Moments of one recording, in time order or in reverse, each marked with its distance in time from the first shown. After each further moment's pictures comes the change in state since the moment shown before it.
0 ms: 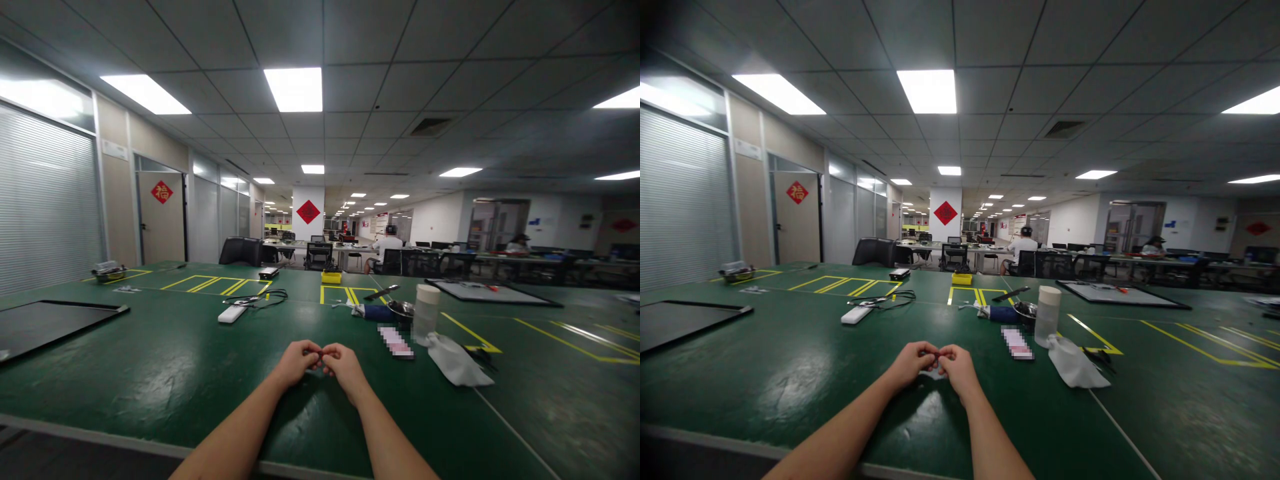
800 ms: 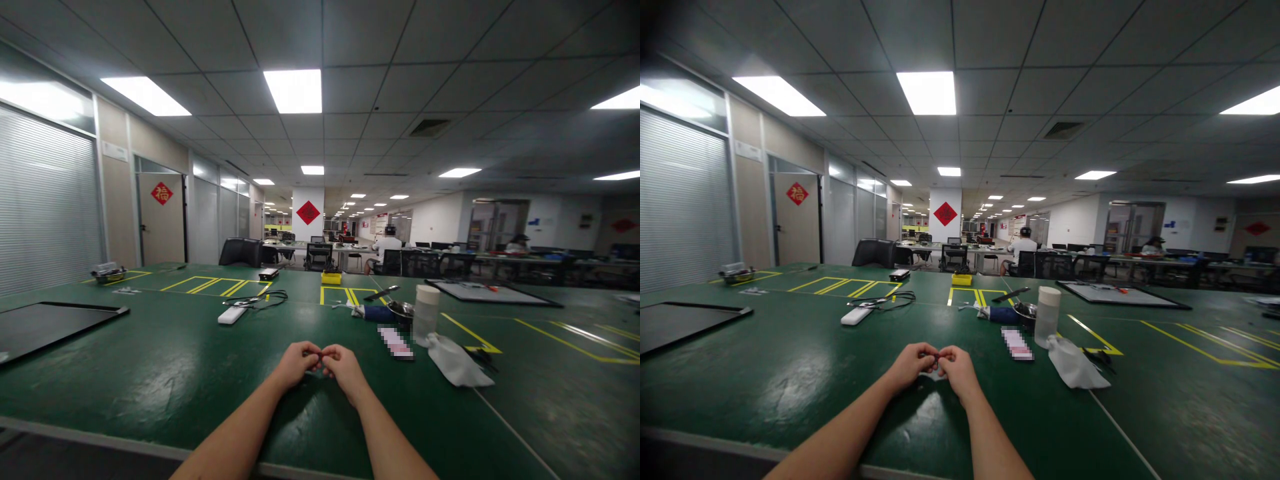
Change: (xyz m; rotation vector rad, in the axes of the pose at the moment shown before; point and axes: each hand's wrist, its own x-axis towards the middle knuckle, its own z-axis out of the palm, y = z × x) left_hand 0.000 0.000 0.000 -0.016 -0.005 -0.017; right_hand 0.002 0.003 0.000 -0.005 -0.007 0.021
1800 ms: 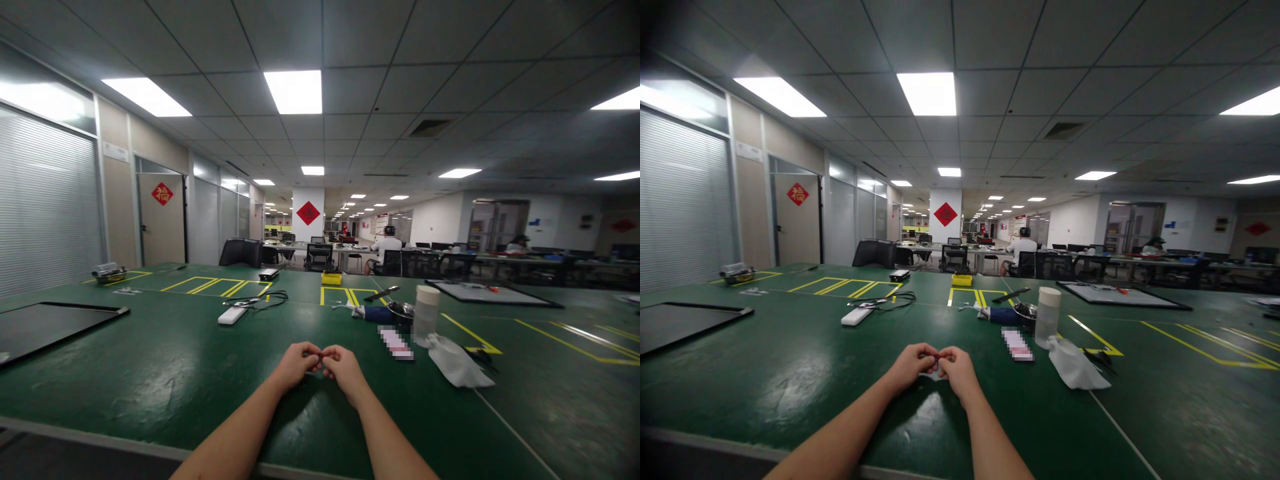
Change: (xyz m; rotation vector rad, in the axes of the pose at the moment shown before) left_hand -0.002 0.003 0.001 -0.018 0.003 -0.018; right_hand 0.000 -0.001 0.000 -0.013 0.002 0.009
